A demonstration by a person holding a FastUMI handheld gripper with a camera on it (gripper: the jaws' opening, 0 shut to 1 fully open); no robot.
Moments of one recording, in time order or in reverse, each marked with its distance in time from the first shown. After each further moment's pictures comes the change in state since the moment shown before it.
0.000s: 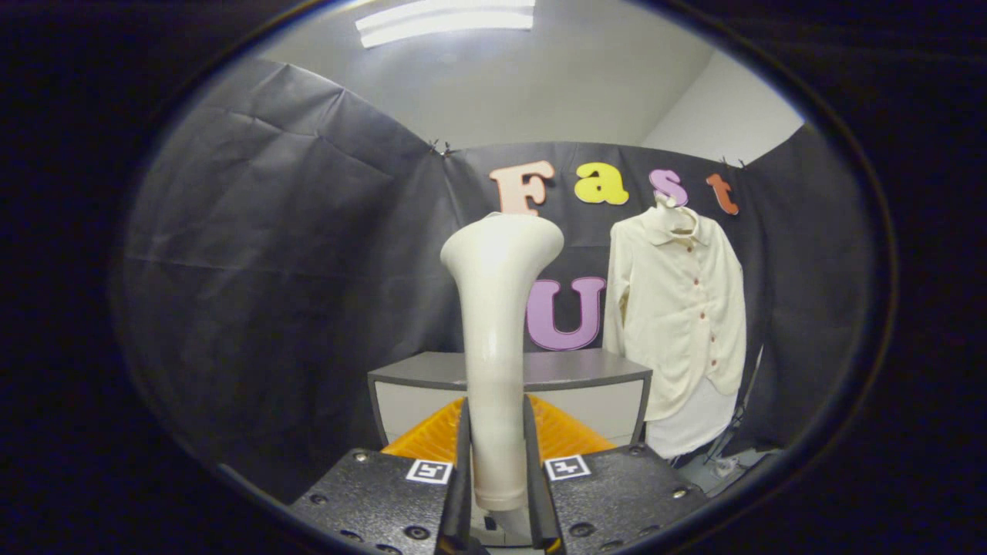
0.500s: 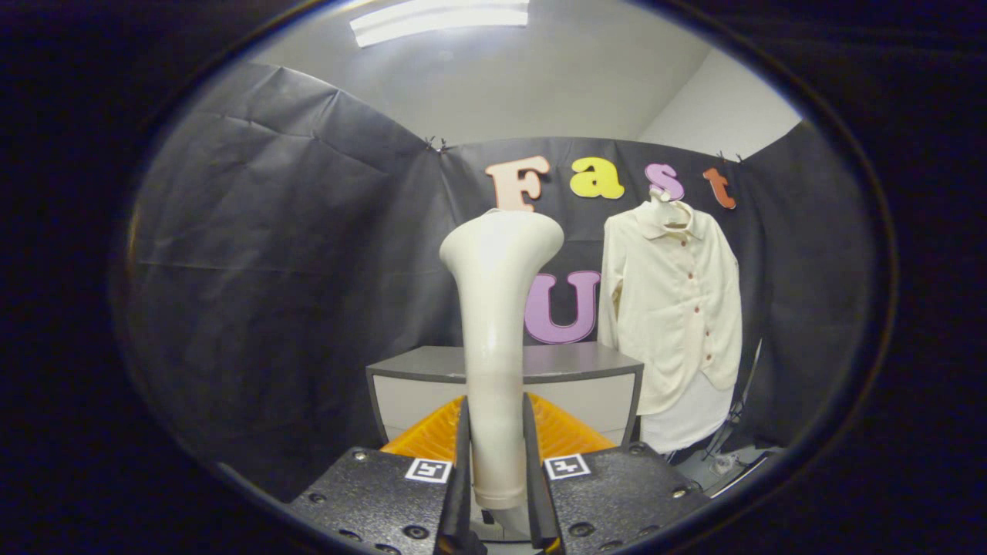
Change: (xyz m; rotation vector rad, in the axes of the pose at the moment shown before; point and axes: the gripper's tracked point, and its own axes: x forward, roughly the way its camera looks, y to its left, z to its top) arm -0.010 -0.015 -0.002 0.048 0.027 -0.009
